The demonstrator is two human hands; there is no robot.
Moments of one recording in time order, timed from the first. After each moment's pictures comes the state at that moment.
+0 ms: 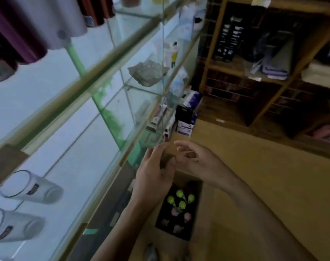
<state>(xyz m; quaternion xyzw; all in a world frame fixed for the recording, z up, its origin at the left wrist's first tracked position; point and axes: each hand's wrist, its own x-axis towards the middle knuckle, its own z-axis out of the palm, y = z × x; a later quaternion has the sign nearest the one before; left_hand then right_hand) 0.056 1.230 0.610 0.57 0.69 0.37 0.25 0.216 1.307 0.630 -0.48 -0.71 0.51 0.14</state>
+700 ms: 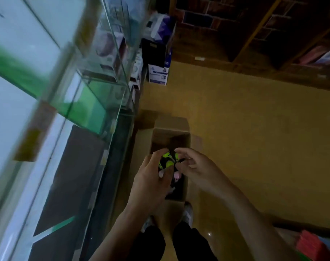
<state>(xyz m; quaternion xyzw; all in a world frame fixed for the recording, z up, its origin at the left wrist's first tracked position) 0.085 1.253 0.368 0.56 0.66 0.22 0.45 0.261 1.284 0.383 -0.62 -0.56 0.54 0.09</state>
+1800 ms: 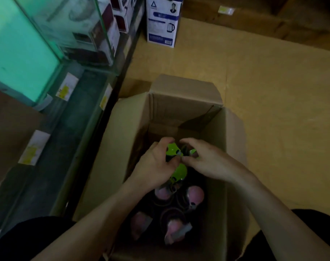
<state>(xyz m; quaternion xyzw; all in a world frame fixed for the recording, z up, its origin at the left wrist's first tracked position) 0.116 1.339 -0.137 0.61 0.63 0.15 0.45 0.295 1.368 -0.104 -0.59 -0.68 0.43 -0.05</state>
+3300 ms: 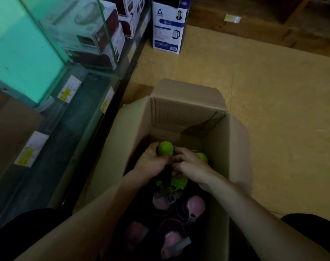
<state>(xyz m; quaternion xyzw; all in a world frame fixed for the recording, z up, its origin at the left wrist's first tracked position) 0.122 1.370 -0.191 0.41 0.70 0.19 0.55 0.267 1.375 -0.173 -0.63 -0.46 0.62 0.05</state>
